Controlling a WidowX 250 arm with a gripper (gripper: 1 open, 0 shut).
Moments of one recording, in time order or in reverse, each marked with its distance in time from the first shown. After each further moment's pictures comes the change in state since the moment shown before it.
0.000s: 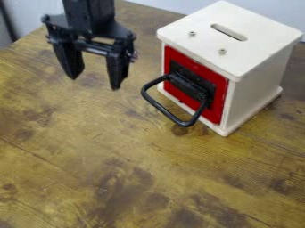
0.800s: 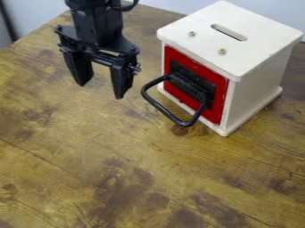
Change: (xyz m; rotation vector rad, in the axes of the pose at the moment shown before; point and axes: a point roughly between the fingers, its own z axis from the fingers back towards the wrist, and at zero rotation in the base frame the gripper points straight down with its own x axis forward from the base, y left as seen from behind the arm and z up) arm 0.006 -0.003 -0.019 -0.013 0.020 -0.117
